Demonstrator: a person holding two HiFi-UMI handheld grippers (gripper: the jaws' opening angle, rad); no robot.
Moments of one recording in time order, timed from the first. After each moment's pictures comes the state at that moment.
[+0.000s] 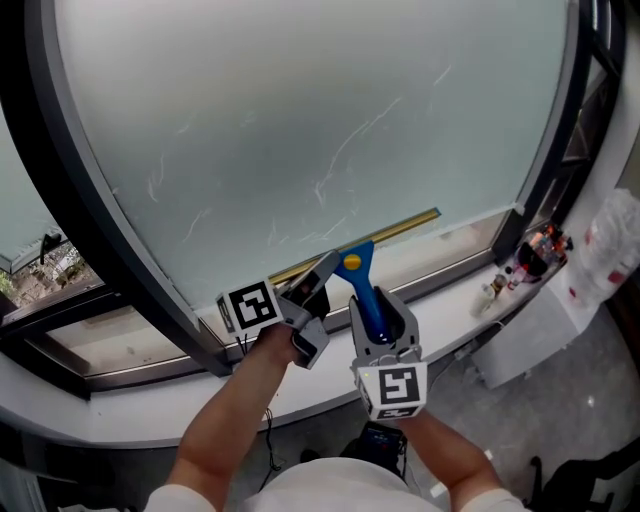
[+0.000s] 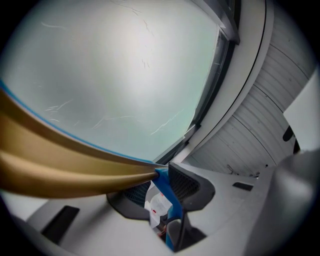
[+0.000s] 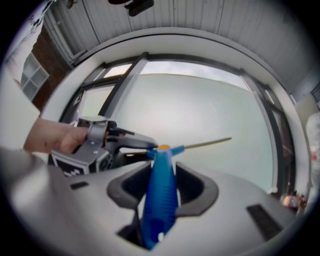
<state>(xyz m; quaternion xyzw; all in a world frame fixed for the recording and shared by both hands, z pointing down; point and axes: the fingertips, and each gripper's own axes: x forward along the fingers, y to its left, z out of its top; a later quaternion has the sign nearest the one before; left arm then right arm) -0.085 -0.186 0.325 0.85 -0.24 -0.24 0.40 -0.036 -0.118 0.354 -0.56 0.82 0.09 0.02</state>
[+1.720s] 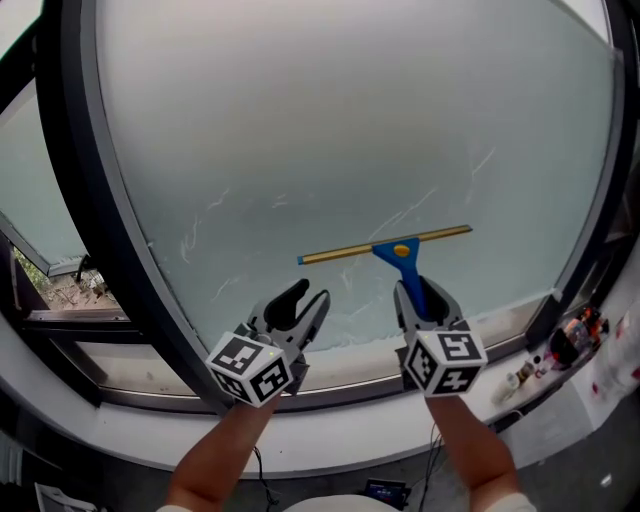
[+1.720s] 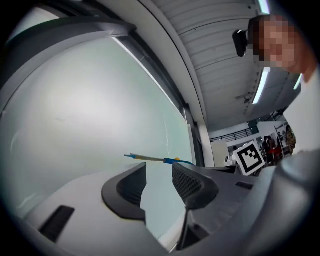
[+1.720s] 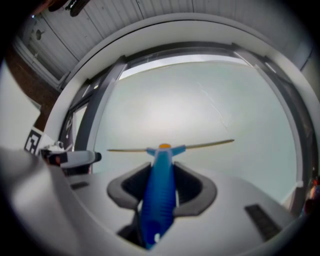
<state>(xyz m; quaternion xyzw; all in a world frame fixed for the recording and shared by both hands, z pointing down) -0.127 -0.233 0.221 0.87 -0.47 -0.13 -0.04 0.024 -0.280 0.238 -0.50 0.86 0.01 0.07</state>
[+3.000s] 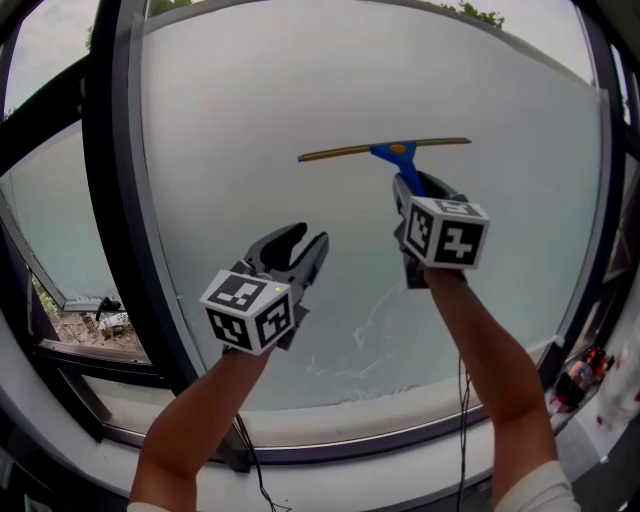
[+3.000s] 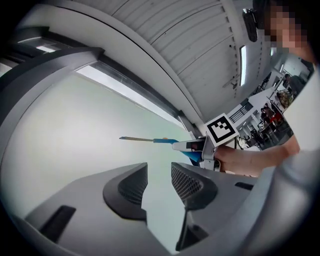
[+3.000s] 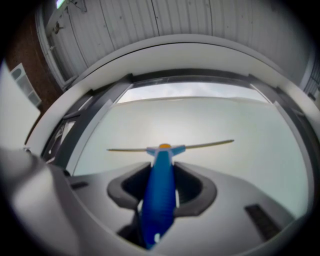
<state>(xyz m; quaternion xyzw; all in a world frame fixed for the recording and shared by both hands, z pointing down) -0.152 -0.241 0.019 0.84 -0.49 -0.11 -0.21 -0.011 -0.334 -0.050 -0.51 0.84 0.13 0.14</state>
